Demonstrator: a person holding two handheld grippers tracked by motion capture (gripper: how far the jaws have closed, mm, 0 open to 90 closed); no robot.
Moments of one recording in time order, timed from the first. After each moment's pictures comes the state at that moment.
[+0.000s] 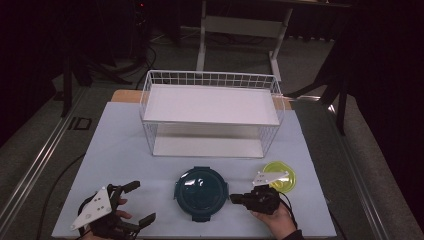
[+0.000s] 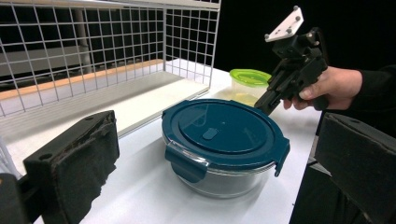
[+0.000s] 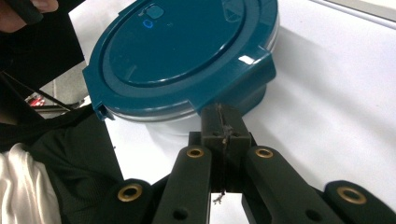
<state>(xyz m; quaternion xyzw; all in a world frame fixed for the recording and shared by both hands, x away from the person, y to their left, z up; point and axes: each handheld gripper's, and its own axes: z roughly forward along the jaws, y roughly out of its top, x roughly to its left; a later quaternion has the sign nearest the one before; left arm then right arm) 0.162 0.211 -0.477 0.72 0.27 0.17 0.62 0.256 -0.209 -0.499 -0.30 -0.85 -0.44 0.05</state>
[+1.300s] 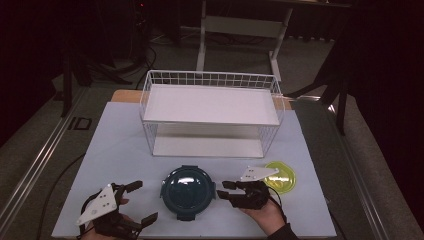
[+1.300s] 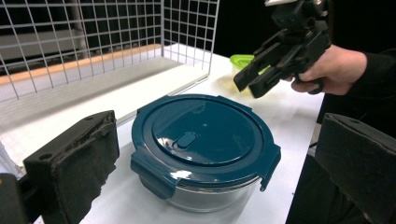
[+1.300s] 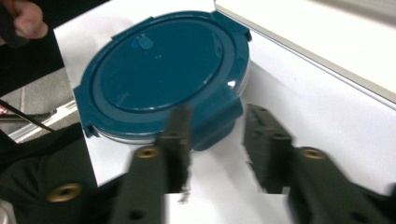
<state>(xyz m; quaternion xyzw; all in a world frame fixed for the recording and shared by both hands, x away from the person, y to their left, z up) 0.169 0.207 -0.474 0.74 0.28 0.15 0.59 0.257 -0.176 -0.479 -0.28 -0.84 -0.46 -0.03</state>
